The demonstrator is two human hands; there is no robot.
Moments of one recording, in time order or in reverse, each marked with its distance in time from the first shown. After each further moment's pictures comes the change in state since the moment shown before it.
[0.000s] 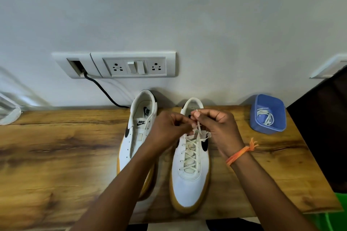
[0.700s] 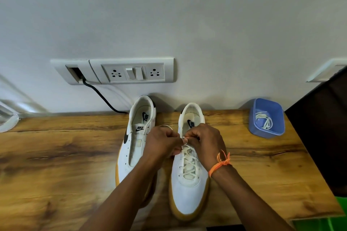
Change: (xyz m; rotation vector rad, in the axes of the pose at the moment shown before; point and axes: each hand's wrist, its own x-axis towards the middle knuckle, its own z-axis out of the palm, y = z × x) left_hand 0.002 -0.033 0.001 -0.037 0.100 -0.270; right_hand -0.005 0.034 0.018 -0.846 0.015 -0.239
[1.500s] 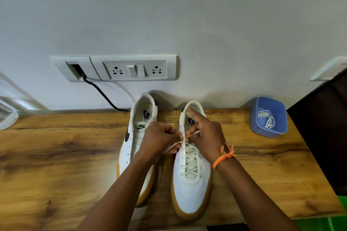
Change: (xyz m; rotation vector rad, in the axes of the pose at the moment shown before) left_hand 0.004 0.007 -0.015 -0.006 -0.067 -0.028; right_hand 0.017 -0.002 0.002 -0.010 -0.101 -0.011
